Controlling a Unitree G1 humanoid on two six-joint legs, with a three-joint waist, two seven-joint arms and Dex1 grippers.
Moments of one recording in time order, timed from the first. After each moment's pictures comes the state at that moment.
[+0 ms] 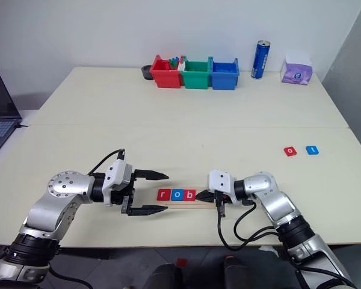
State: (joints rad) left arm -0.29 0.74 -0.08 -0.07 -0.39 0.17 -1.32; right arm -0.48 -0.44 0.40 0.14 0.06 0.12 1.15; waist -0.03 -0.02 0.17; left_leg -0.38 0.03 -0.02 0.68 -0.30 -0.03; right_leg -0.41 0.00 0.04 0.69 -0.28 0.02
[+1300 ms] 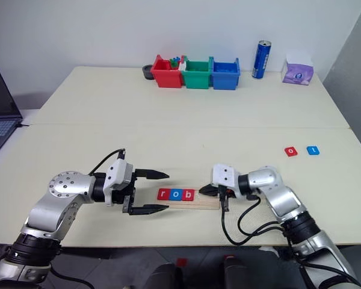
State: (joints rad) left arm -0.29 0.72 -0.08 -0.08 -0.39 0.17 -1.29; right arm -0.48 -0.52 0.32 -0.02 0.13 0.25 1.15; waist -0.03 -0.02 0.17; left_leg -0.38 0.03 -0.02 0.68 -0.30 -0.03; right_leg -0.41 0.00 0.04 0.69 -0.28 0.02
